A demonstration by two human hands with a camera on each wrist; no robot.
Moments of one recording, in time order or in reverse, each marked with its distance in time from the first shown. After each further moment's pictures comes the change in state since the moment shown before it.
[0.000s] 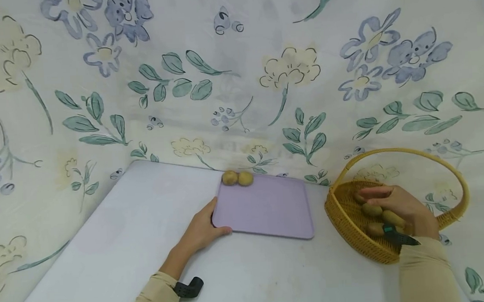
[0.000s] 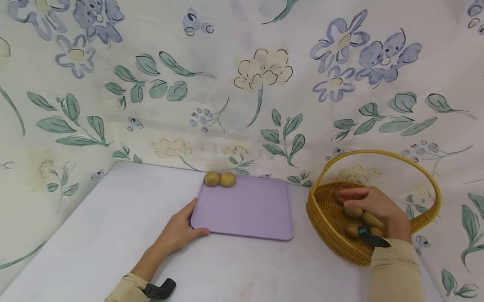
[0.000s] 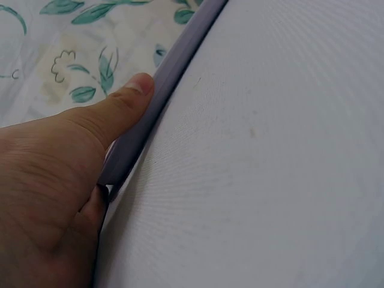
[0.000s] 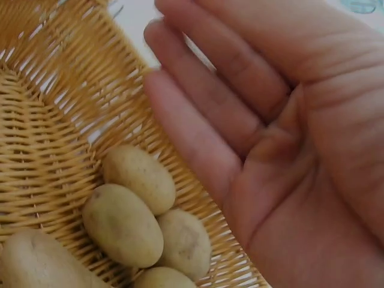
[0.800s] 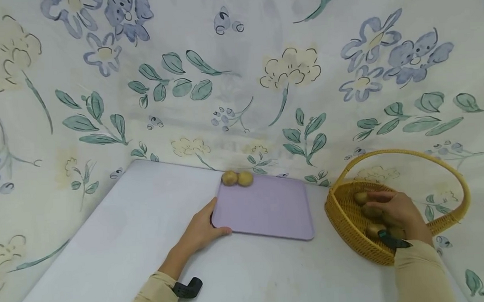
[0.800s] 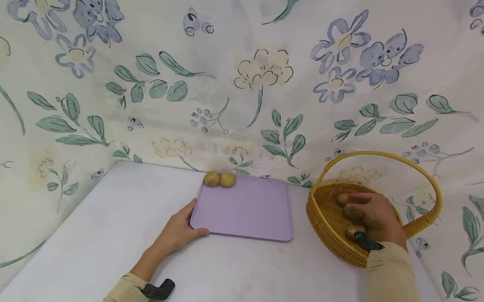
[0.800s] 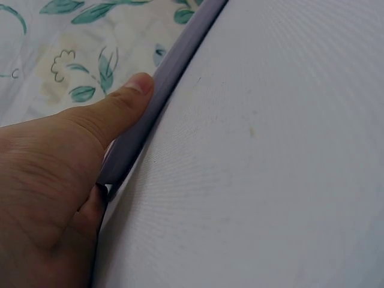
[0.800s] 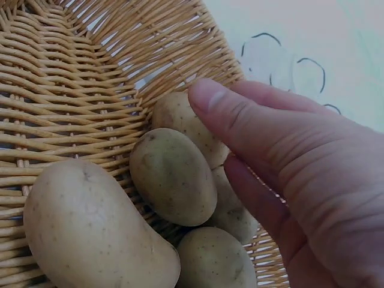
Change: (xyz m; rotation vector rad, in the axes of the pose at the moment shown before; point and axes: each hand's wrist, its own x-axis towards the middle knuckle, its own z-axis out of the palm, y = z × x) left_hand 0.002 0.001 -0.003 0.013 -0.022 -0.023; right_hand 0.017 0.036 0.006 -0.201 0.220 0.097
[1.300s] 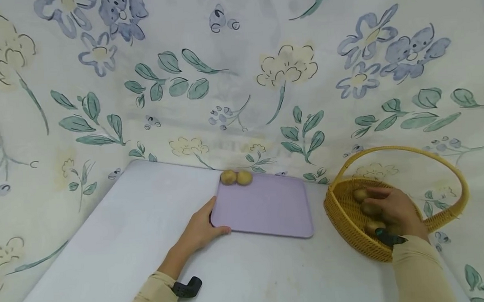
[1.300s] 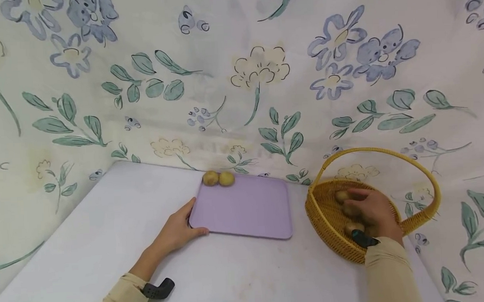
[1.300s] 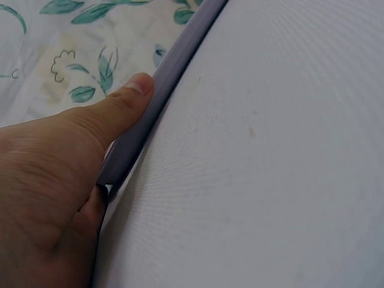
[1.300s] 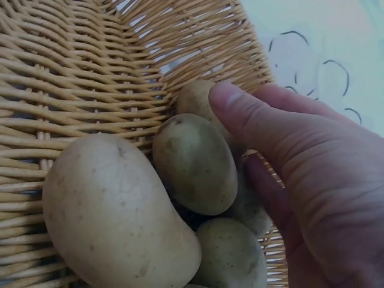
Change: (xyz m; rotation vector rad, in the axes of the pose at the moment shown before) left_hand 0.001 -0.001 0.001 0.004 0.016 0.020; right_hand 0.002 0.003 0.014 0.265 -0.017 0.096
